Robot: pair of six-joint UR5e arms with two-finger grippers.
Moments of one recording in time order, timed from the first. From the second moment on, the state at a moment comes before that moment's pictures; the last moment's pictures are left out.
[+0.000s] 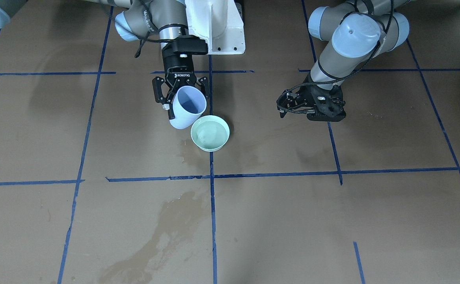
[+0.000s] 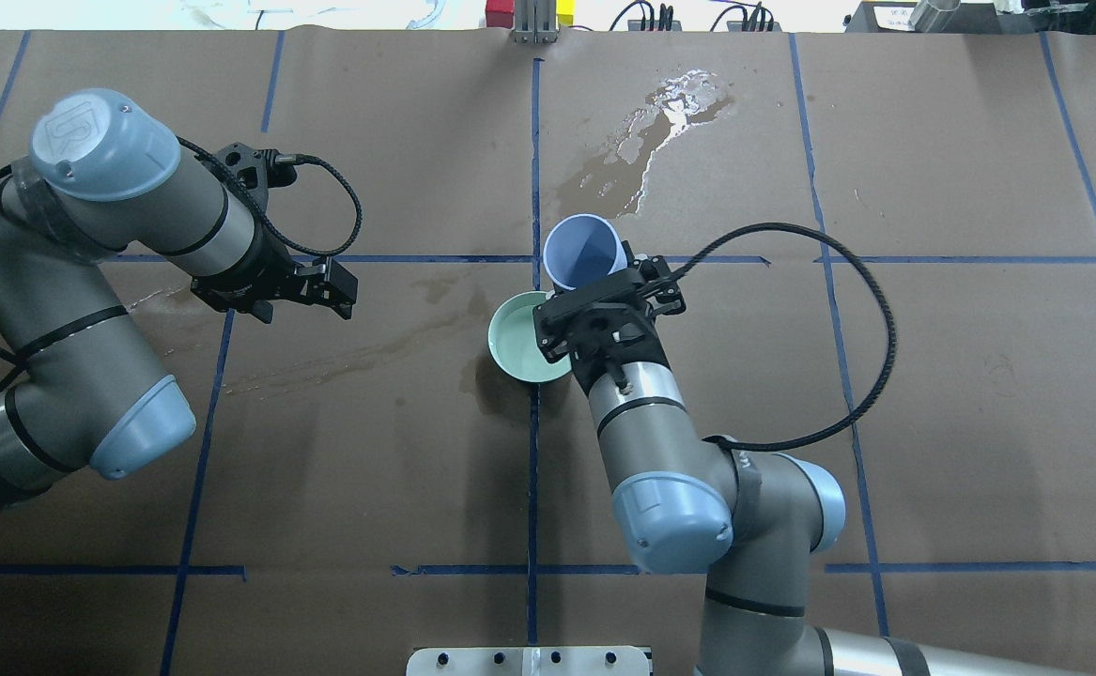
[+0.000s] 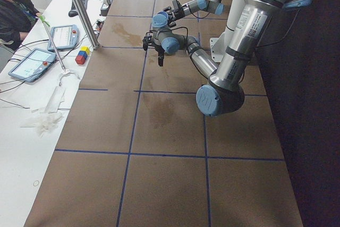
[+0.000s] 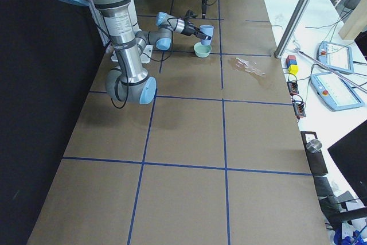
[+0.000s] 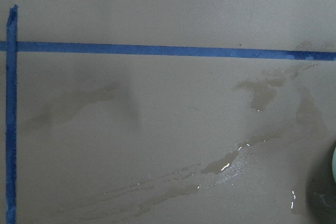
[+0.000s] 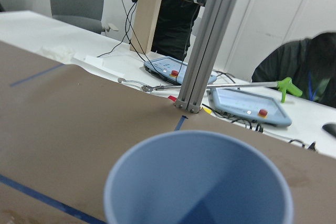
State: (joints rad) left arm -0.75 -1.99 -1.81 -1.71 -2.12 -1.08; right arm 0.26 -1.06 1.74 -1.00 0.72 0.85
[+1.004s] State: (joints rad) left arm -0.75 -1.99 -1.82 -1.71 -2.12 -1.09; right arm 0.39 -1.54 1.89 -0.79 0.81 1.15
